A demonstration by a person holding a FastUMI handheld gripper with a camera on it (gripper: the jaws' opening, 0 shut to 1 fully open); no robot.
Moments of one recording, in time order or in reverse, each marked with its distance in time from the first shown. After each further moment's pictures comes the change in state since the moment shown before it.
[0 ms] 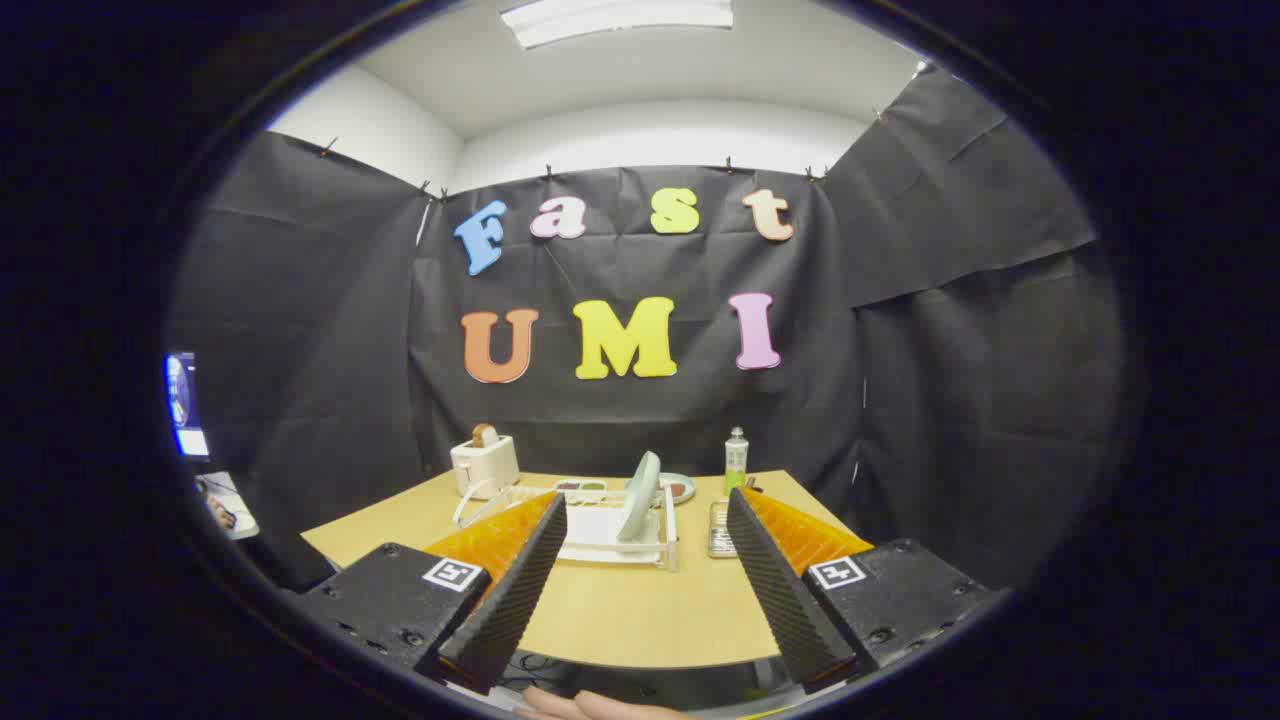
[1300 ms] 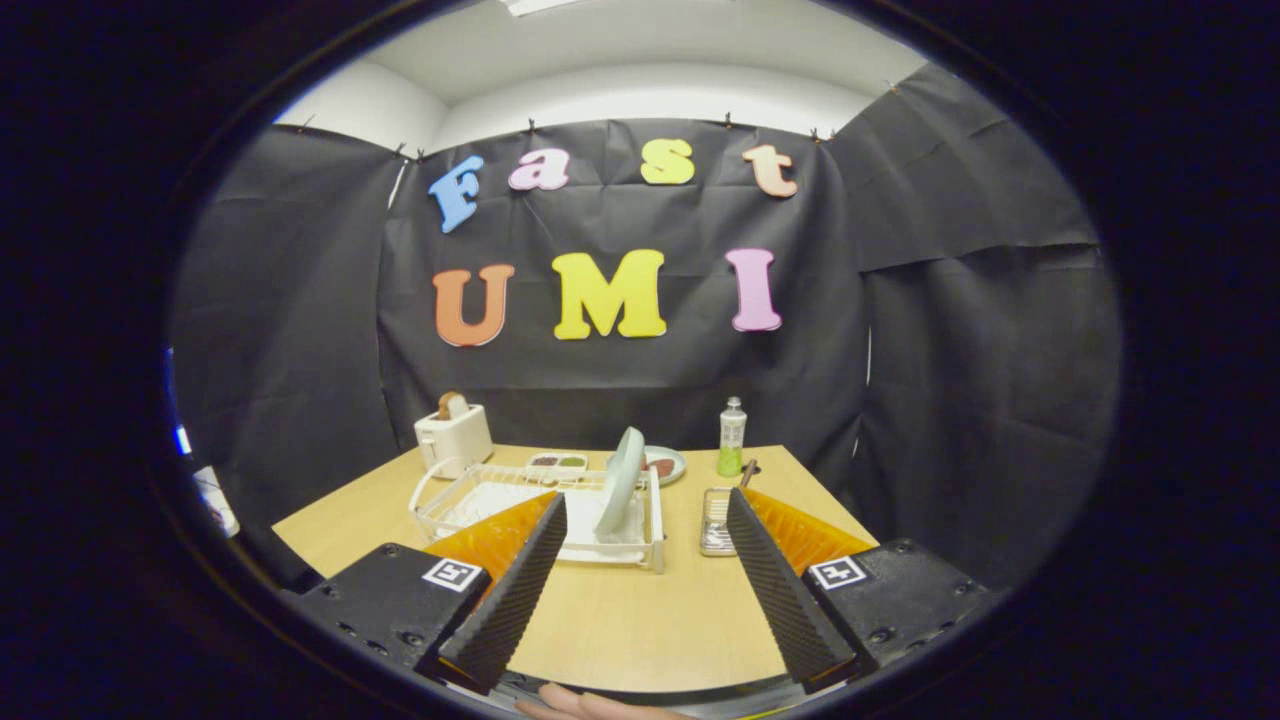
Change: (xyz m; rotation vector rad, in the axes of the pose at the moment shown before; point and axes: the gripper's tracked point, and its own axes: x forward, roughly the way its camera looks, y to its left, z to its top) arm 0.135 -0.017 -0.016 -0.024 0.179 -0.036
